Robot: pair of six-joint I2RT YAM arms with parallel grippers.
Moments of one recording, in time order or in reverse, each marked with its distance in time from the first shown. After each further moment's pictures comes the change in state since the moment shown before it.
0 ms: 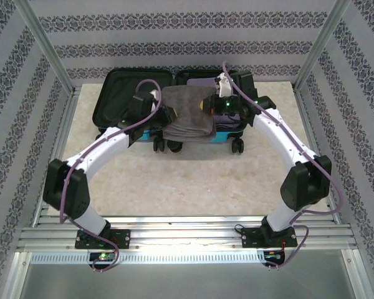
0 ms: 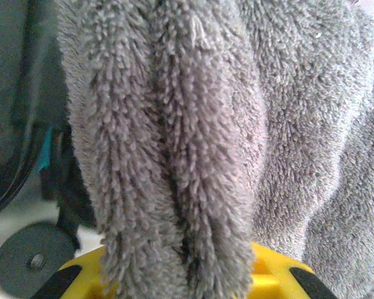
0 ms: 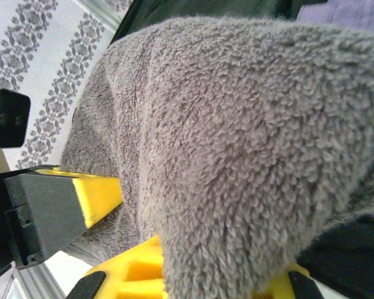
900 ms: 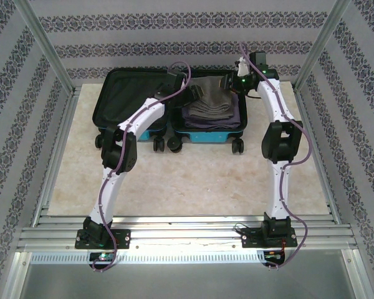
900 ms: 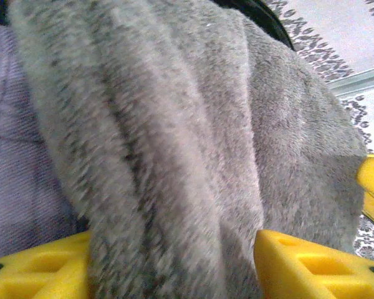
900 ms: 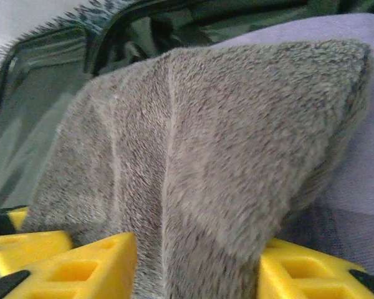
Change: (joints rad) left arm 0.000 0.760 0.889 -0.209 0.015 0.024; right arm -0.275 0.723 0.809 -0.310 -0.065 -0.118
